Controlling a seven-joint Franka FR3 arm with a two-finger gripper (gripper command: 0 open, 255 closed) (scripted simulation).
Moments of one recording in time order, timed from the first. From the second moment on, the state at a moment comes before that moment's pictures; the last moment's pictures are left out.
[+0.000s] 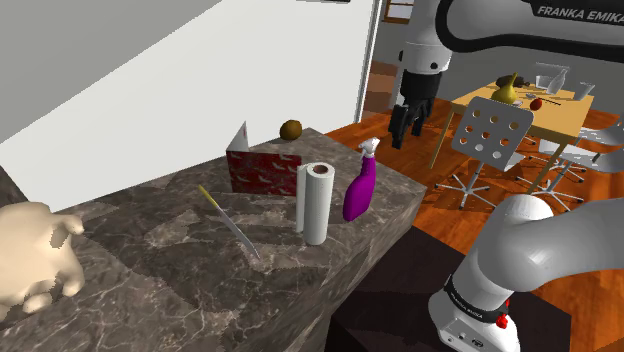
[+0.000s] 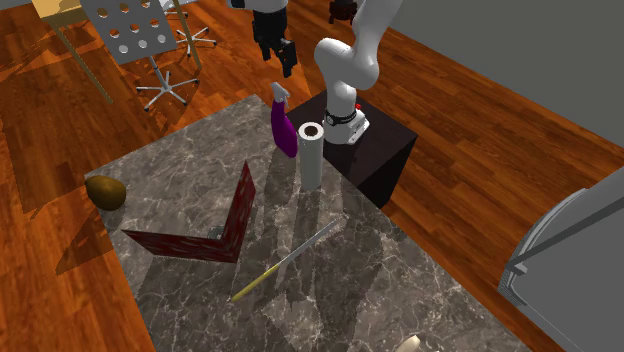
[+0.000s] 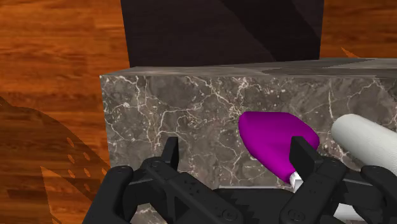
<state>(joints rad) 0.01 -0.82 0.01 -2.34 -0.03 1.47 0.06</state>
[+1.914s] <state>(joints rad) 0.11 -0.03 0.38 -1.99 0.02 1.94 0.54</state>
